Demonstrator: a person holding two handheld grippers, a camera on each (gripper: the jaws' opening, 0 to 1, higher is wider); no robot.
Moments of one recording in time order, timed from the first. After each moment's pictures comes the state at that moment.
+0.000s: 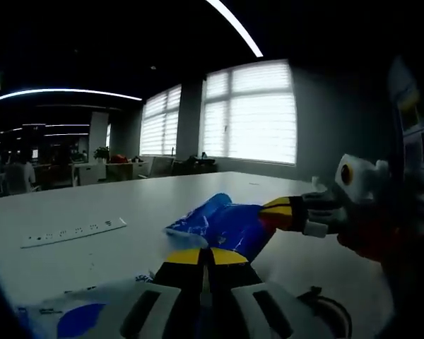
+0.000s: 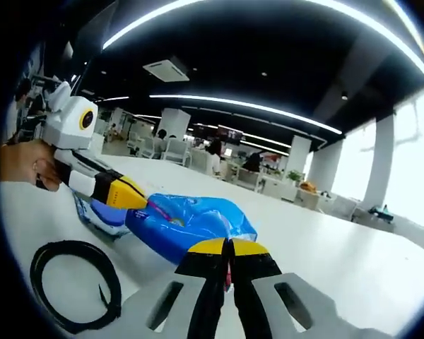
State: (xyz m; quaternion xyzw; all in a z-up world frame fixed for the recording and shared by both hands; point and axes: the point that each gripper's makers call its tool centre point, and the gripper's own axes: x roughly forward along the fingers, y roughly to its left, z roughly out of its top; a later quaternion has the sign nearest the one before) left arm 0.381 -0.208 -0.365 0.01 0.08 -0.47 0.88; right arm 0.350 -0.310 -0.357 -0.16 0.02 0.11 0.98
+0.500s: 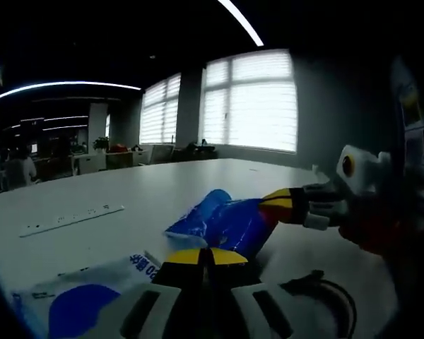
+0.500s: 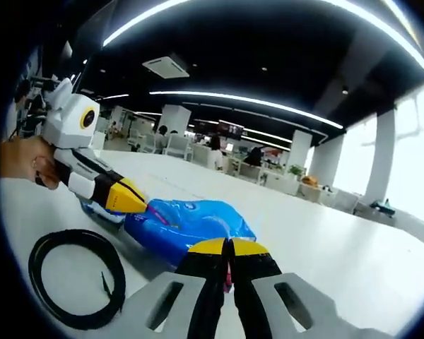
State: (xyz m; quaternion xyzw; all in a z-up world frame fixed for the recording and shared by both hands) left arm 0.373 -0.207 -0.390 0.03 0.11 -0.46 0.88; right arm 0.345 -0.307 -0.377 -0.15 0.04 0.11 0.98
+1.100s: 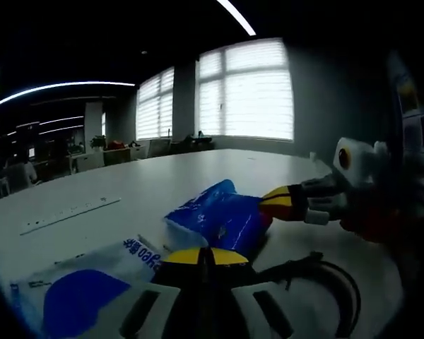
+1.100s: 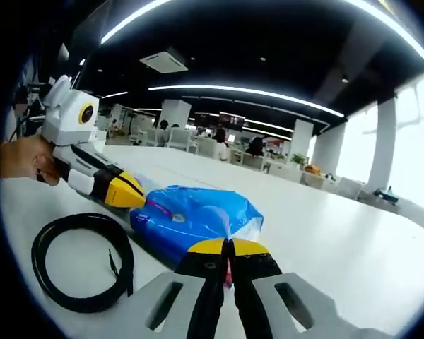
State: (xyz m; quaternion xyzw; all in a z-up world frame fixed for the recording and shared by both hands) left arm 0.357 -0.203 -0.409 0.07 0.12 -0.47 0.87; right arm 0.332 -0.310 -0.405 -0.13 0.07 0.11 0.98
